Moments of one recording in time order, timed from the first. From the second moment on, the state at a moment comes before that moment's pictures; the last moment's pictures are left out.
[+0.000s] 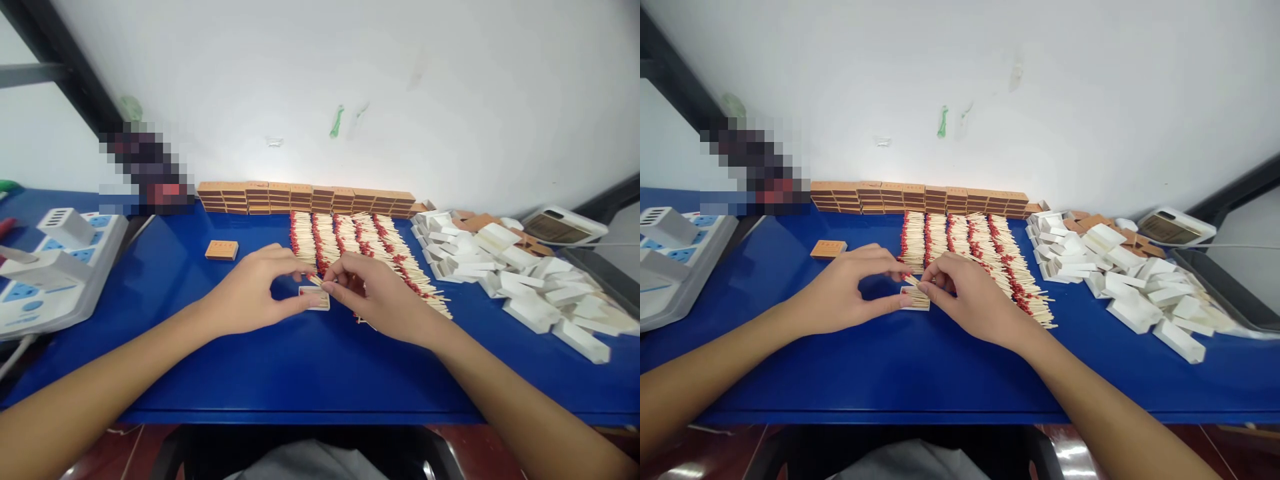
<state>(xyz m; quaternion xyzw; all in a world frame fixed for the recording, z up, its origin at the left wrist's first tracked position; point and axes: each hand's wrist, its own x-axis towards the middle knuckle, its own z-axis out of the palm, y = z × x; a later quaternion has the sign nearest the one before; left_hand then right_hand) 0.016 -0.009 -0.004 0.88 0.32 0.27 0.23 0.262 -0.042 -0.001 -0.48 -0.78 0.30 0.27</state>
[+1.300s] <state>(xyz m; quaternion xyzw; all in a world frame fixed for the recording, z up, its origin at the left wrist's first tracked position) 0.022 -0.004 0.001 0.69 0.40 0.36 0.48 0.247 -0.049 -0.014 -0.46 -0.77 0.21 0.39</state>
